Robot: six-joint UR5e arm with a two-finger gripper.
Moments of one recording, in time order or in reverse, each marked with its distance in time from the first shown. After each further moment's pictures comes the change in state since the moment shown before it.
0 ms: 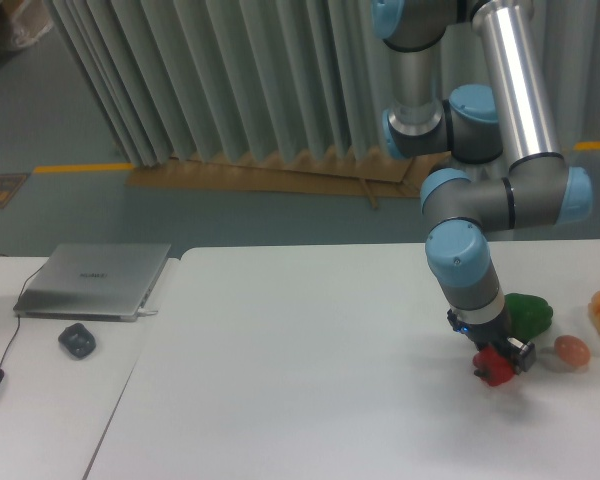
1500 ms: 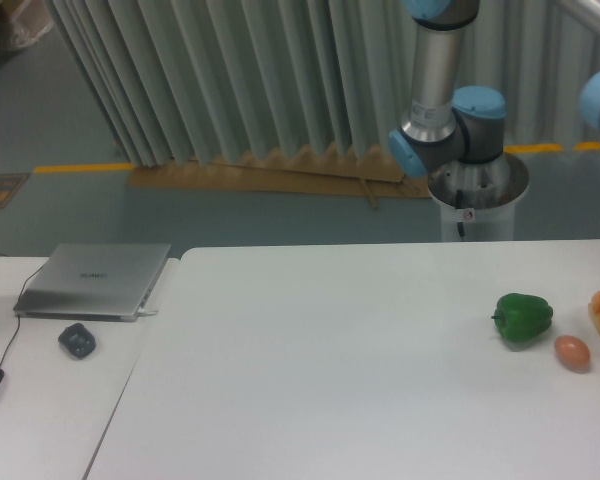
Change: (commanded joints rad) arm 0.600 0.156 0.066 -0.117 -0.101 0.983
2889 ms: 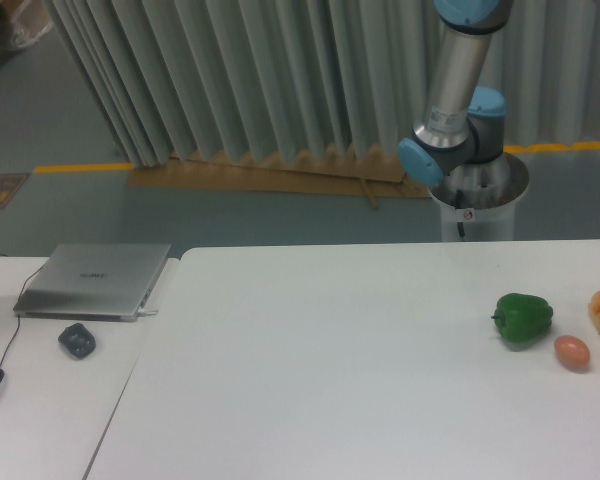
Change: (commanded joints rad) arm 0.020 -0.012 0.002 0.058 -0.074 -0.074
